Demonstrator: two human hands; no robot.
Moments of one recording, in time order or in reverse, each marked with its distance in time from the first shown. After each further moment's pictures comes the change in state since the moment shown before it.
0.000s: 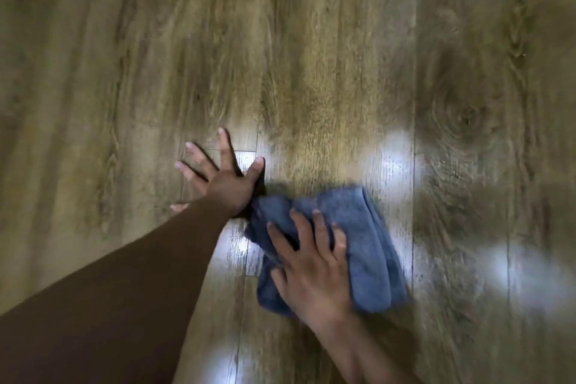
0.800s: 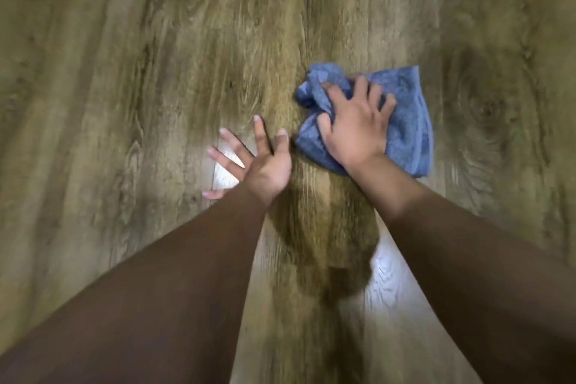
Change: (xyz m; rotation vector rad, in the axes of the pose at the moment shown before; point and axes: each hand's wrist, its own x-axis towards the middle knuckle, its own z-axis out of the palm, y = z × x) left_hand 0.008 0.003 0.009 -0.129 -0.003 -0.017; right_hand 0.178 0.033 -0.014 -0.087 0.173 0.264
